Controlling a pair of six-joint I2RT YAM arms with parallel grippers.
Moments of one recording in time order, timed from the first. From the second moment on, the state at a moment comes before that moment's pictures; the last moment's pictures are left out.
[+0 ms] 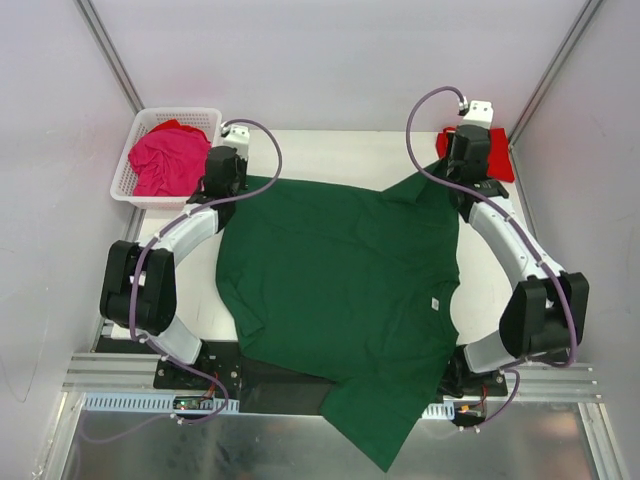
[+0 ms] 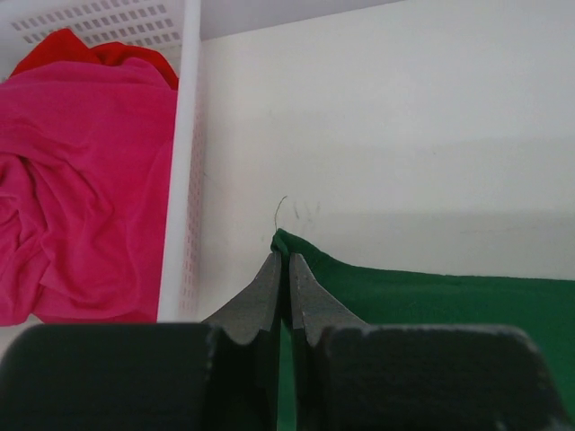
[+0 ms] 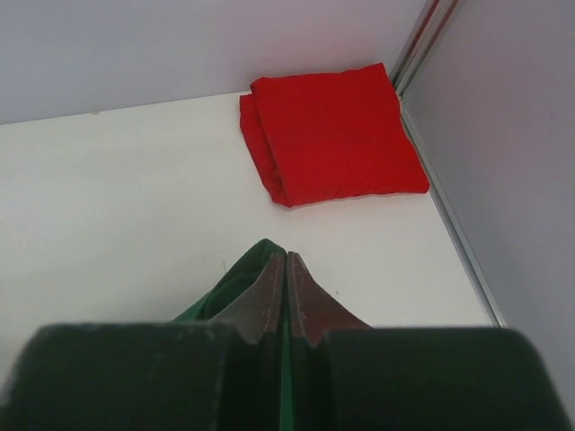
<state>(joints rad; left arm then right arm) -0.23 1.60 1.05 0.19 -0.25 0.13 0.20 1.48 1.25 -0.08 0.47 0.02</state>
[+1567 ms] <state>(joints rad) -0.19 1.75 1.21 0.37 -0.45 0.27 0.19 1.83 1.50 0.11 0.44 -0.05</state>
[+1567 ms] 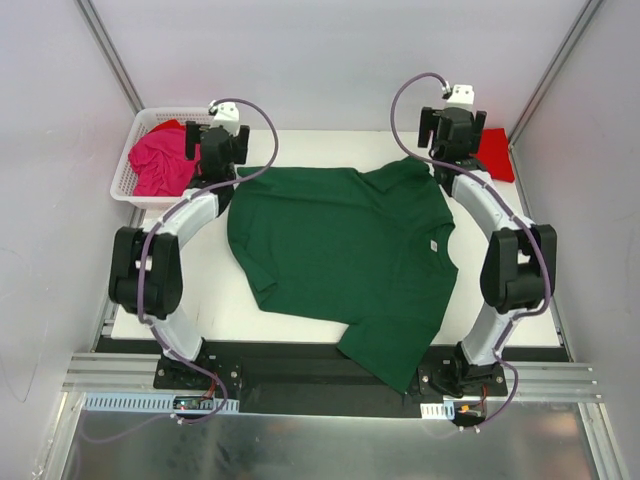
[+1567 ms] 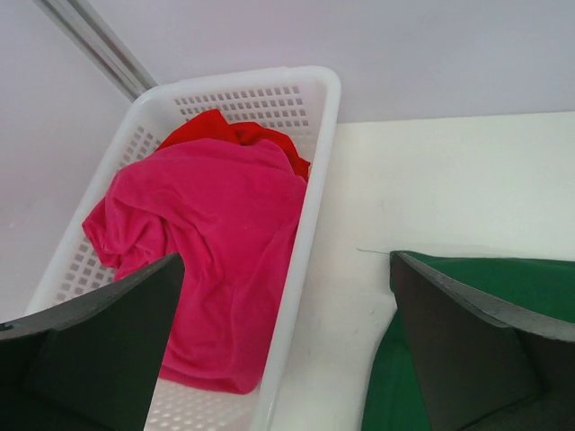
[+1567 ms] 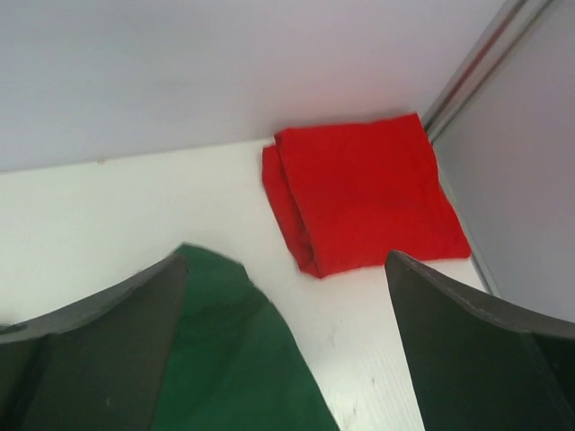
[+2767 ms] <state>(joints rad) -0.71 0.85 0.55 -0.55 -0.31 -0.82 0.74 0.83 0.90 -0.79 0.45 0.52</state>
